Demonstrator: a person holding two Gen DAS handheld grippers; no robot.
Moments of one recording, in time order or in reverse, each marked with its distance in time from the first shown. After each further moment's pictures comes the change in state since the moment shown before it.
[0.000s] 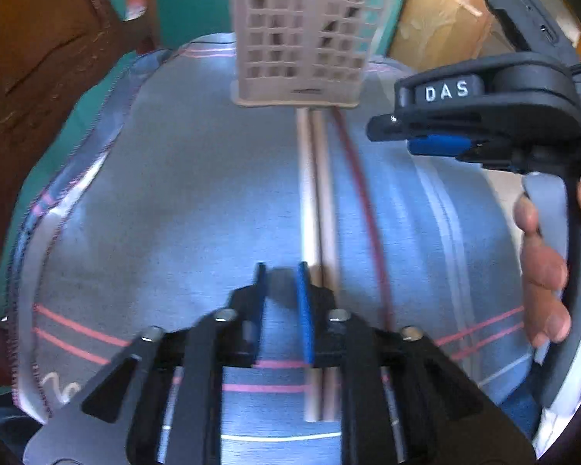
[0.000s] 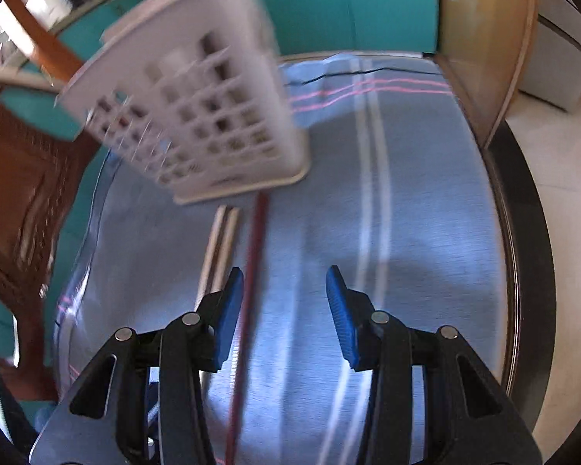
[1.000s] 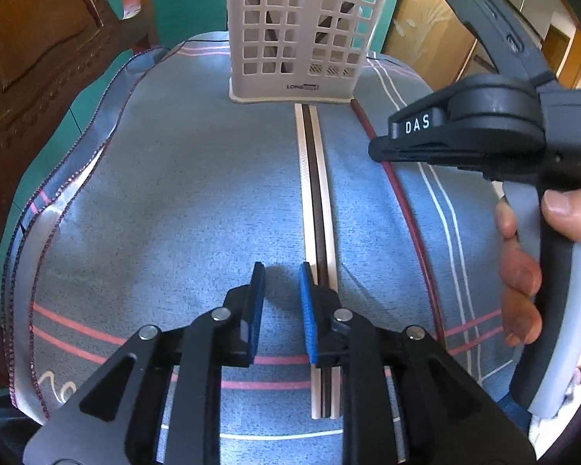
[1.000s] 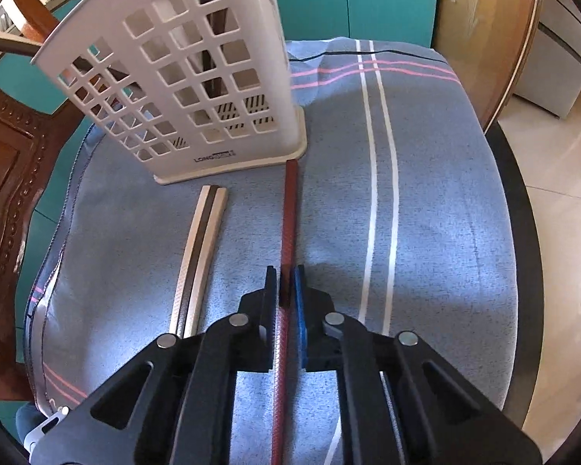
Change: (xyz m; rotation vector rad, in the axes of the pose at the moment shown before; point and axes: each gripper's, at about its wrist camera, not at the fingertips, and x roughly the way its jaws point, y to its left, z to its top) left arm 0.001 -0.009 0.003 0.030 -0.010 -0.023; right arm 0.026 0.004 -0.009 -0.011 0.021 -0.069
